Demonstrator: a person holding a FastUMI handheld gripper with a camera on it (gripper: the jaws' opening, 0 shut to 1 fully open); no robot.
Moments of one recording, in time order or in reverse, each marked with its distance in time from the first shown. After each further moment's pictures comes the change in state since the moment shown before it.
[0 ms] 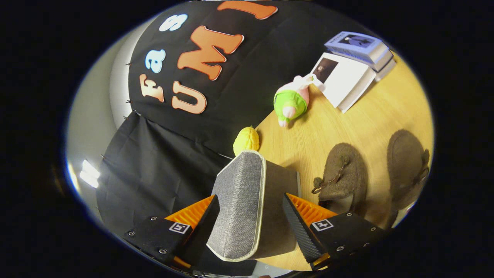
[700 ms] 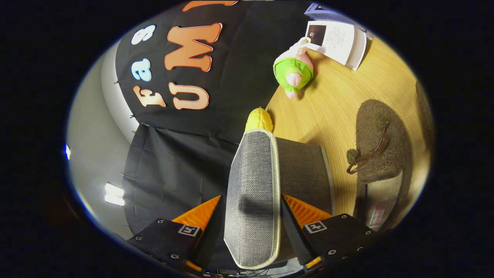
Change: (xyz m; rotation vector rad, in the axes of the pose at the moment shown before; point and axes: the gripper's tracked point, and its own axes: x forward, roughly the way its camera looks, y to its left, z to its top) arm 0.026 0.023 -0.019 0.170 0.088 0.145
